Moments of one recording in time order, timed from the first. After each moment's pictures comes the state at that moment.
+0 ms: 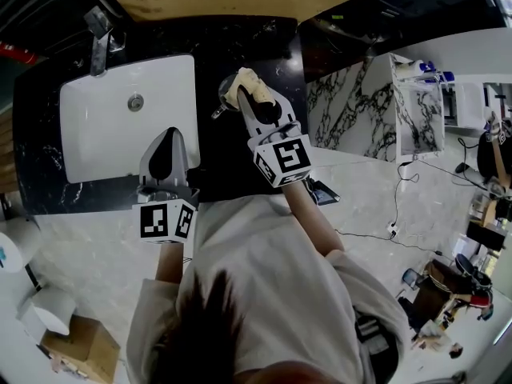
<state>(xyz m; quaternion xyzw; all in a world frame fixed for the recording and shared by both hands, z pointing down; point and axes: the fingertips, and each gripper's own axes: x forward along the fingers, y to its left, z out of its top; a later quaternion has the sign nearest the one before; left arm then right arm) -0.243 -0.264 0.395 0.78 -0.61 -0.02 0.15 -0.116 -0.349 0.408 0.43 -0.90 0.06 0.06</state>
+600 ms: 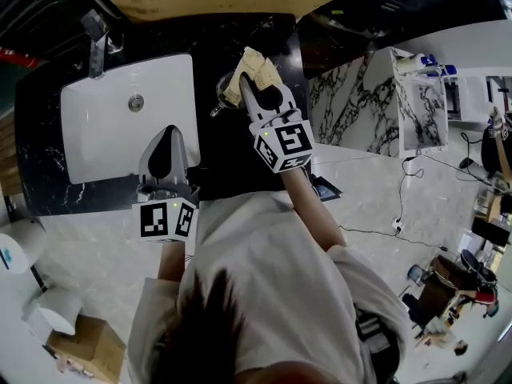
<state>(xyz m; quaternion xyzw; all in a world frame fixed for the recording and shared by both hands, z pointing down) -0.239 -0.266 0.389 0.78 -0.61 -0.02 0.15 -0.103 -0.372 0.414 0.45 -0.89 0.09 0.04</state>
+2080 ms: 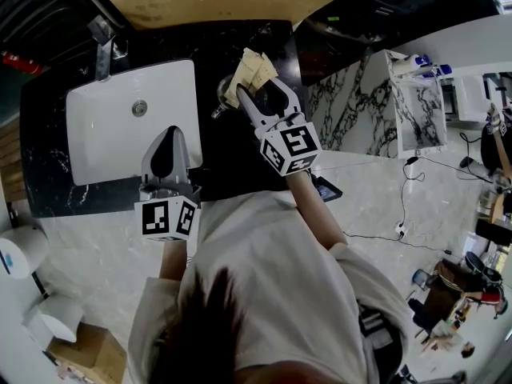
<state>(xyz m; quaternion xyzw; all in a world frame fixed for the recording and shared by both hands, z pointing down) -0.240 -0.260 0.380 0.78 -0.61 -0.04 0.14 -0.098 -0.357 0.405 0.43 -0.90 0.09 0.05</state>
